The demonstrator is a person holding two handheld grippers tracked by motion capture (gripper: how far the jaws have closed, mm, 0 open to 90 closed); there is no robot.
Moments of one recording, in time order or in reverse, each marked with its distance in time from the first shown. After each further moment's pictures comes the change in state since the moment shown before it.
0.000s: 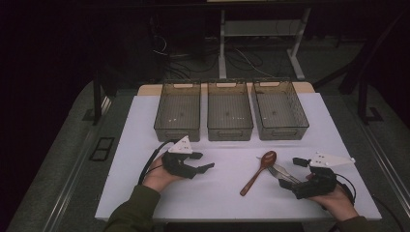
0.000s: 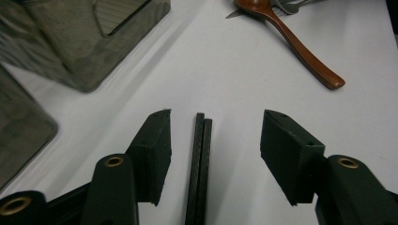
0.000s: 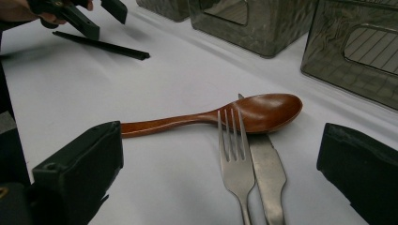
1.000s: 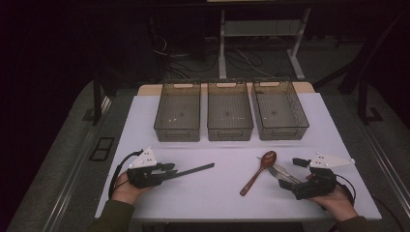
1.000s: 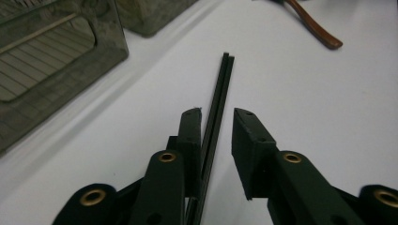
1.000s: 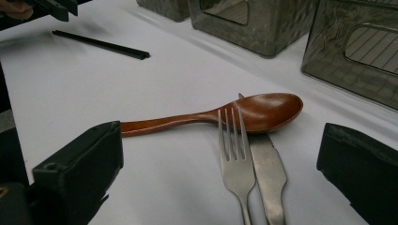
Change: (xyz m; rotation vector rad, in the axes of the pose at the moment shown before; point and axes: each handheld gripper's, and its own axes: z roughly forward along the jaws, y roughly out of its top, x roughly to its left) left arm -0.008 -0.055 -0.071 -0.050 0.123 -0.055; right arm 0.000 -0.002 0.001 -0.005 0.000 -0.006
